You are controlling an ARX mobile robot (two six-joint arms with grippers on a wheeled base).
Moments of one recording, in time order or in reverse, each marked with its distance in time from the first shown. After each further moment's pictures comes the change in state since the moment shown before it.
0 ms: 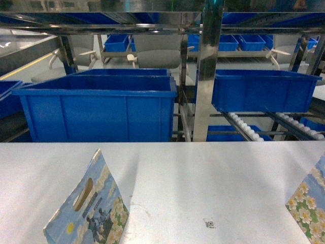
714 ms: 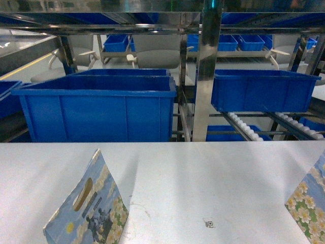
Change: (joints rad) left arm -0.005 -0.022 -0.023 -0.011 0.019 -0.014; right arm 0.184 -0.307 -0.065 -0.225 0.189 0.002
